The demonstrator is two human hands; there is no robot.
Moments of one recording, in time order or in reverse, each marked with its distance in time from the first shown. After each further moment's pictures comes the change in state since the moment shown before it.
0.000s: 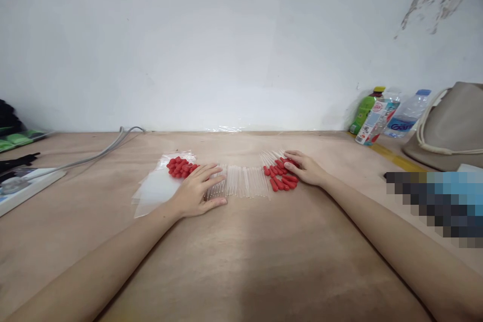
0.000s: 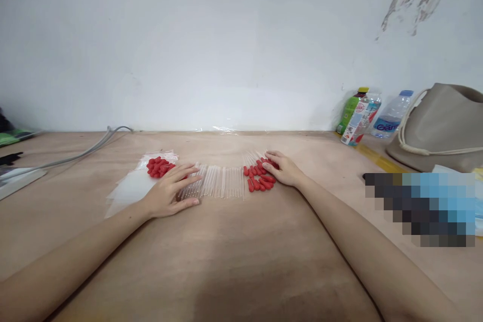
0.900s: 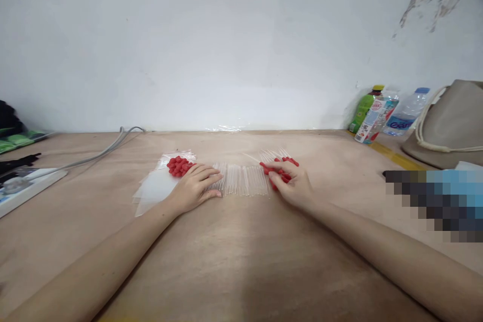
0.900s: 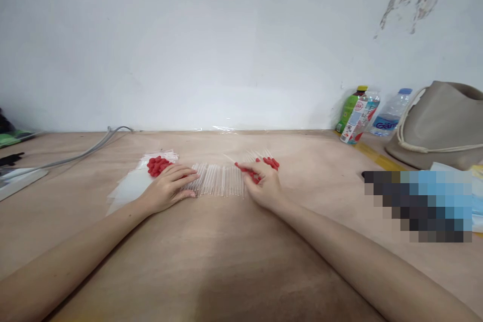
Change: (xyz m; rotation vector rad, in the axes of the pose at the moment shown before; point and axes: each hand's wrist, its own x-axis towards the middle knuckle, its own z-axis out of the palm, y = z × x) left_hand 0.000 -0.011 0.000 0.059 0.051 0.086; right_hand -0.018 -0.114 0.021 0.354 0.345 0.009
